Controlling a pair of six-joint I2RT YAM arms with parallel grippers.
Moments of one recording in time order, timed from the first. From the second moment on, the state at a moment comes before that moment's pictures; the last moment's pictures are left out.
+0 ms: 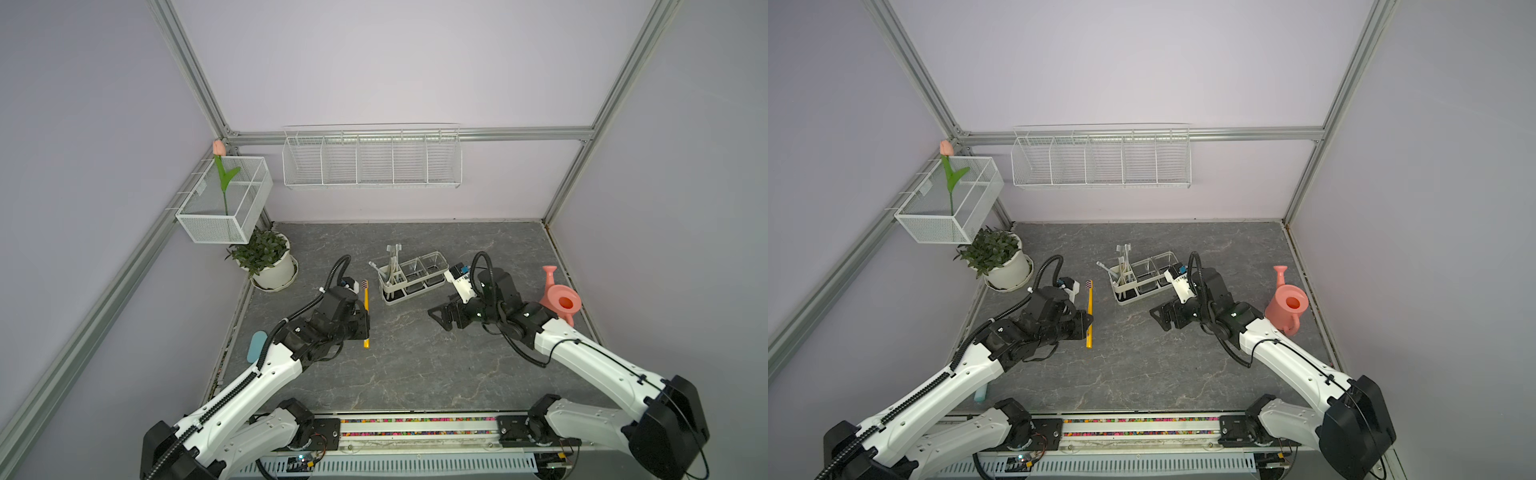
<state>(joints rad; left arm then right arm) -0.68 0.97 0.80 -0.61 0.00 -0.55 0.61 1.20 0.84 -0.31 -0.36 0.19</state>
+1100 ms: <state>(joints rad) -0.71 0.97 0.84 -0.49 0.24 -0.41 0.66 1.50 1.02 0.07 -0.72 0.40</state>
